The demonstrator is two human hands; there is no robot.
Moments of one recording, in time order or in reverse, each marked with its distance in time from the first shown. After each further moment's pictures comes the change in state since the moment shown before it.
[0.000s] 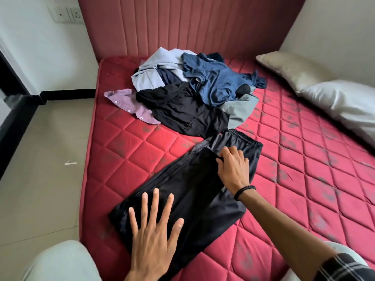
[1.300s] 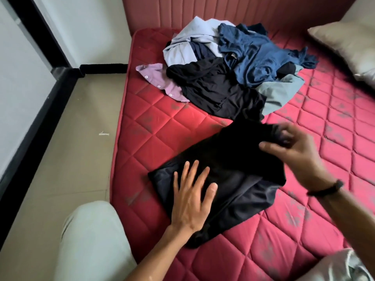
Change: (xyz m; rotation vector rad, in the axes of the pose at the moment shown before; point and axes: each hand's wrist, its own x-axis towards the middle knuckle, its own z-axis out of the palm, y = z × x) left_hand 0.035 0.034 0.010 -0.428 0.040 -0.049; right_hand 0.003 0.031 -0.074 1.002 -0.158 -0.073
